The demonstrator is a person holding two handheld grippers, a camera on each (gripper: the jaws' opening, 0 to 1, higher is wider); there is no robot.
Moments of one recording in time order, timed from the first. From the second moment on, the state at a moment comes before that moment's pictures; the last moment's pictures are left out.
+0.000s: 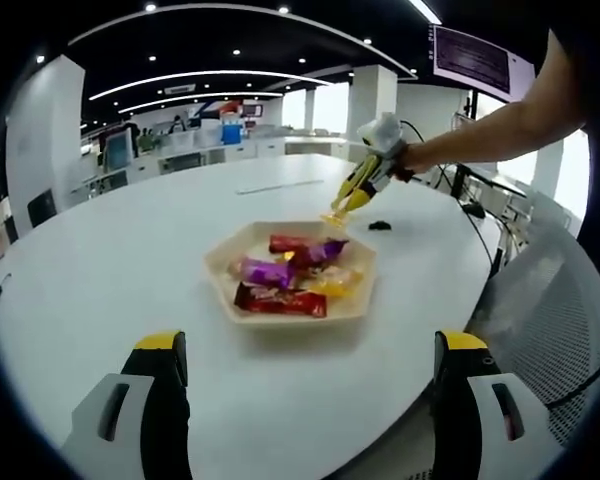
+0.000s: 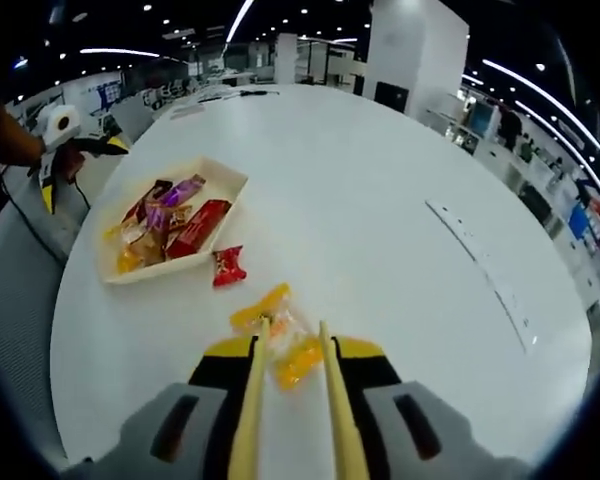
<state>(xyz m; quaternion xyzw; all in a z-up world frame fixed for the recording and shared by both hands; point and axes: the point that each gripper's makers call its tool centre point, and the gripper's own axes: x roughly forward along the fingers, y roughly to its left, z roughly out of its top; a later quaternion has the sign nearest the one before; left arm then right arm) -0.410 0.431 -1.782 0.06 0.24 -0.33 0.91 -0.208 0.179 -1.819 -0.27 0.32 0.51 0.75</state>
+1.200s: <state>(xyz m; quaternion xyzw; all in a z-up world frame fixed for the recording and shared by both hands) -0.409 0.431 -1.780 0.05 0.24 -0.33 0.91 -0.232 0.191 -1.823 -0.36 0.35 0.52 0.69</state>
